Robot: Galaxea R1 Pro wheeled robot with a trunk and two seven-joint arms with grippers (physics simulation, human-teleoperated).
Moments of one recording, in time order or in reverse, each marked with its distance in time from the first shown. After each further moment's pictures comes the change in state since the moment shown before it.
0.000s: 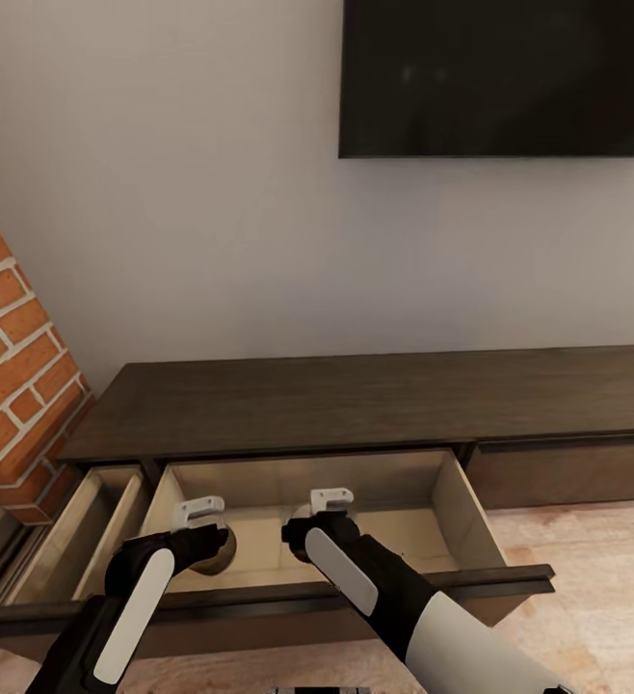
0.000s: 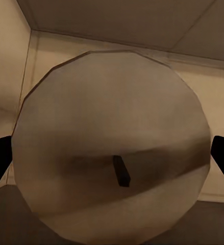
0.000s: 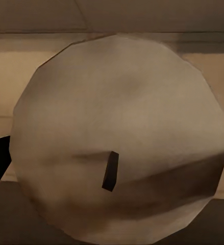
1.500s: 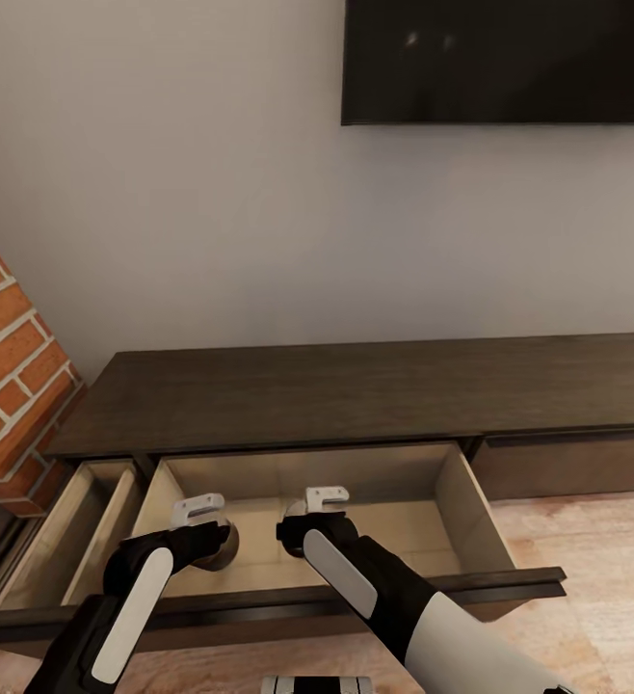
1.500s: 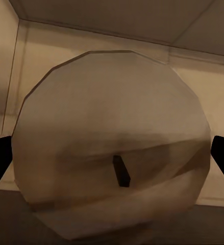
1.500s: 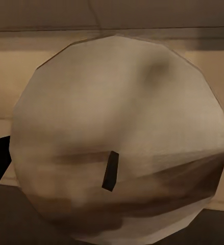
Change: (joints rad) left arm 0.000 0.002 0.003 -0.008 0.012 -0.010 -0.014; right arm 0.000 0.000 0.015 -0.008 0.003 -0.034 0.042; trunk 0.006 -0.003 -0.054
